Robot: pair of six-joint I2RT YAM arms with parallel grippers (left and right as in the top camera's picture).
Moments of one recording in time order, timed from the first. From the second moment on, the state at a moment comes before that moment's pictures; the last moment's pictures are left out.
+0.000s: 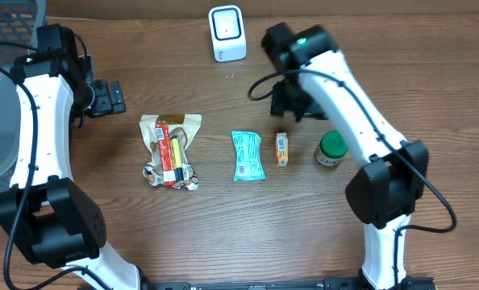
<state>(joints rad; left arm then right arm) 0.22 1.87 1.72 -1.17 -0.03 -0.05 0.43 2.14 2.12 -1.59 0.17 0.64</state>
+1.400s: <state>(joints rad) 0.22 1.87 1.72 -1.17 -0.03 -0.05 0.14 2.13 1.71 -1.46 0.00 0.90</state>
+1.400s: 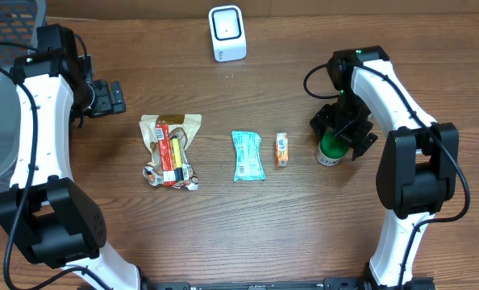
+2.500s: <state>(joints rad) 0.22 1.87 1.72 -1.17 -0.03 -0.05 0.23 2.13 1.71 -1.37 -0.08 0.49</state>
